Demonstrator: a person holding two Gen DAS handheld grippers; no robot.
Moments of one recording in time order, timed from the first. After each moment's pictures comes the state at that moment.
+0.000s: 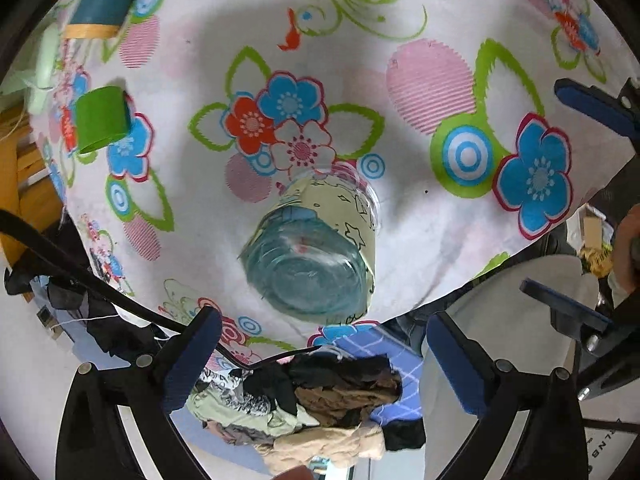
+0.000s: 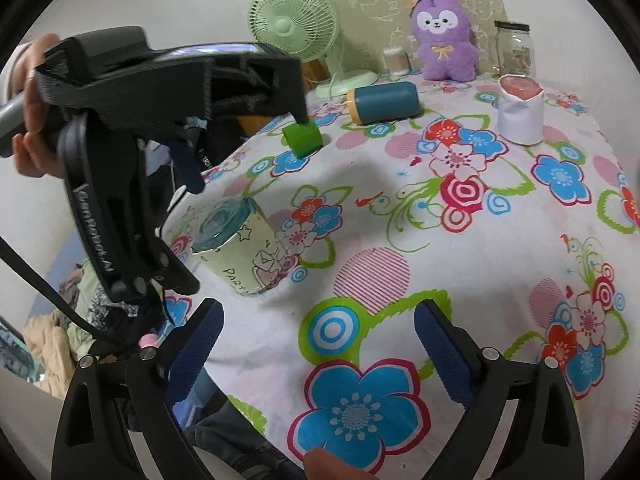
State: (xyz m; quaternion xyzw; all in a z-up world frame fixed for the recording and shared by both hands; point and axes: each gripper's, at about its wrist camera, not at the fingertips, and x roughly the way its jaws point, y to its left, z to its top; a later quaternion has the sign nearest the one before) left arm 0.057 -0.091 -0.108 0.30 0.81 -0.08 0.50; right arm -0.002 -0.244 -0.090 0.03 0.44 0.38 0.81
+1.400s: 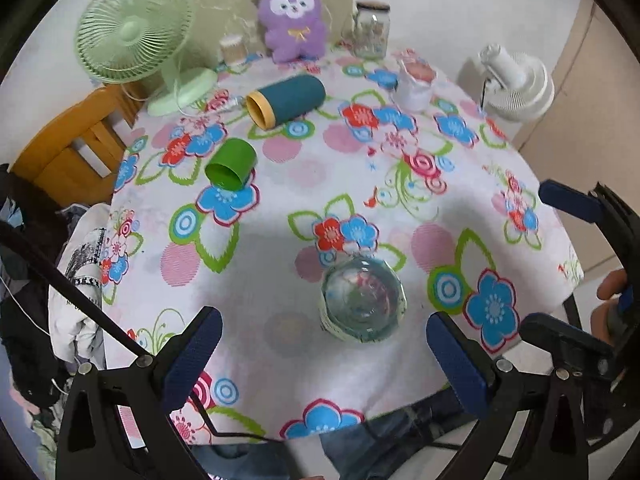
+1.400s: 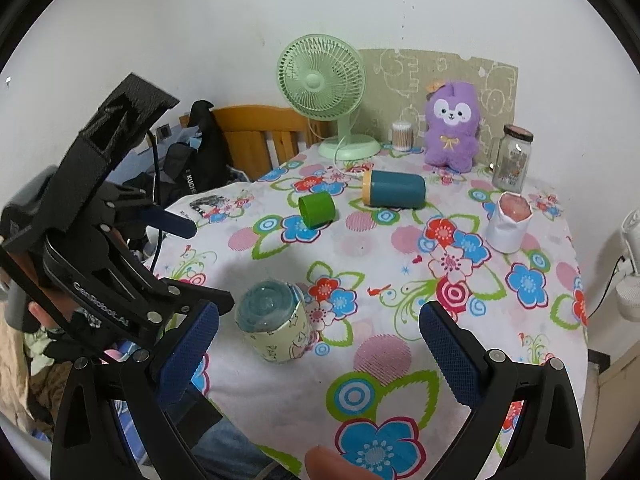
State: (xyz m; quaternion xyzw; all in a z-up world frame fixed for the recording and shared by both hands) left arm -0.010 -0.008 -0.025 0.07 0.54 -0.09 0.83; right arm -0.029 -0.191 -0.005 -0.05 0.35 0.34 0.87
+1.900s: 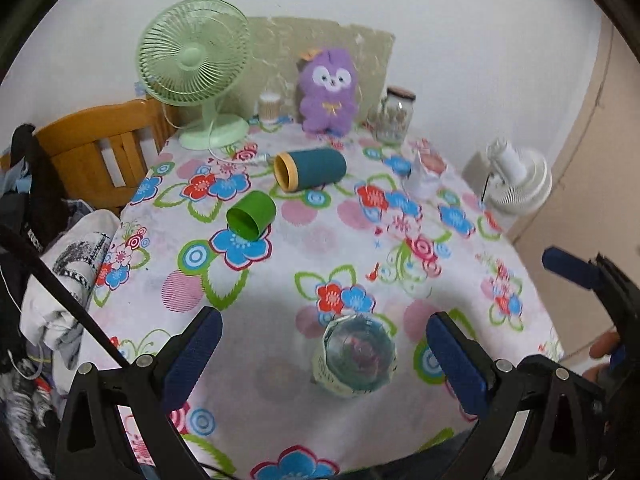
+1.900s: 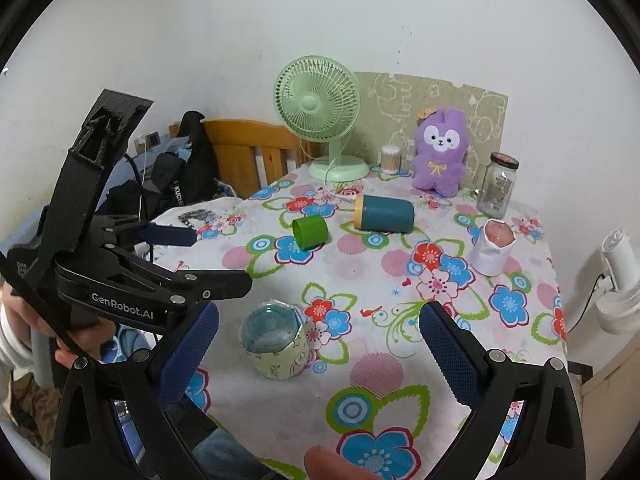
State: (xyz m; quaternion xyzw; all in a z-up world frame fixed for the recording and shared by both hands) left arm -0.030 0.016 -0.014 -0.04 0.42 -0.07 0.91; right arm -0.043 -0.178 0.015 -0.07 0.32 0.31 0.89
